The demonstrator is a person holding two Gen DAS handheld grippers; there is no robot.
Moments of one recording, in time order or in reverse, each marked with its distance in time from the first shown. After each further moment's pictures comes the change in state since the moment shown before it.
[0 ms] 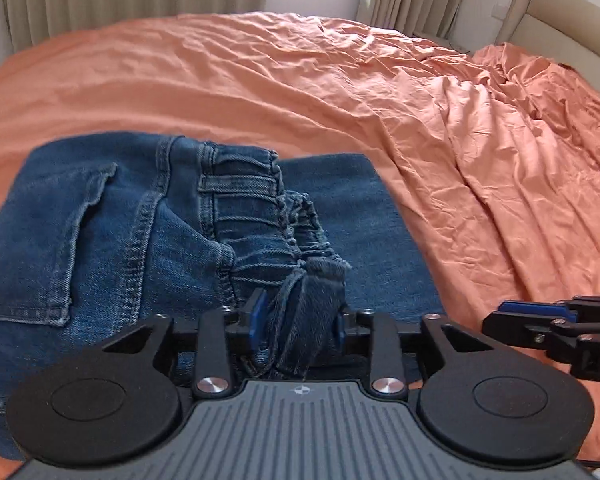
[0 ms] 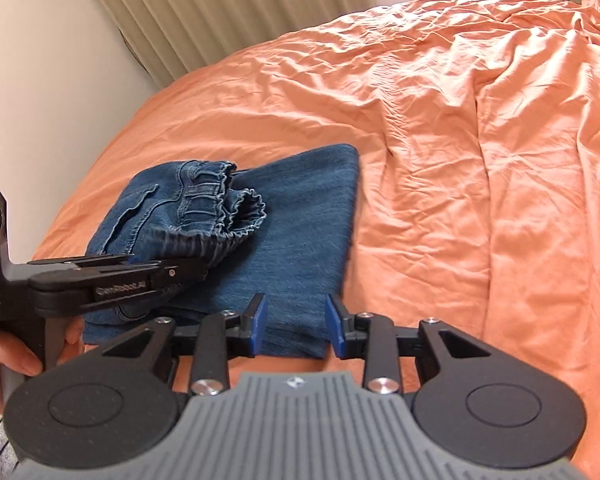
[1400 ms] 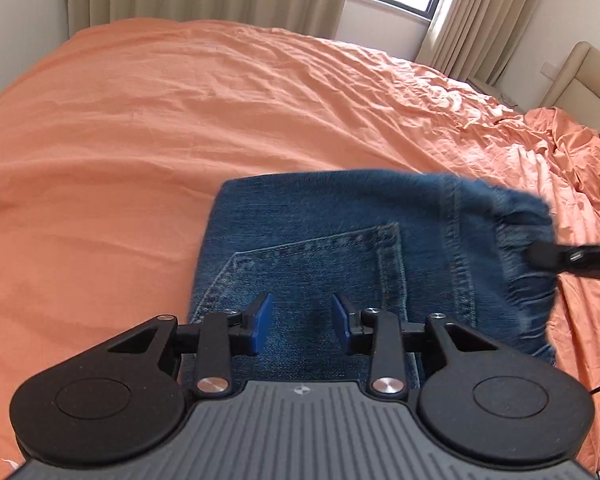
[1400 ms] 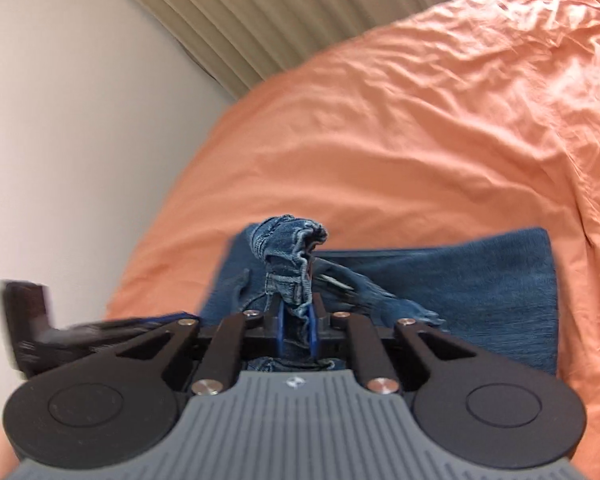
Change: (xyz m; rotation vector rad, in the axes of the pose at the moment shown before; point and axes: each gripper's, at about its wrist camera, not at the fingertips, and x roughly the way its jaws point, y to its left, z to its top) left arm -0.052 0.181 0.042 -0.094 -0.069 0.054; right arm 0.072 0.092 0.113 0.077 -0.010 0.355
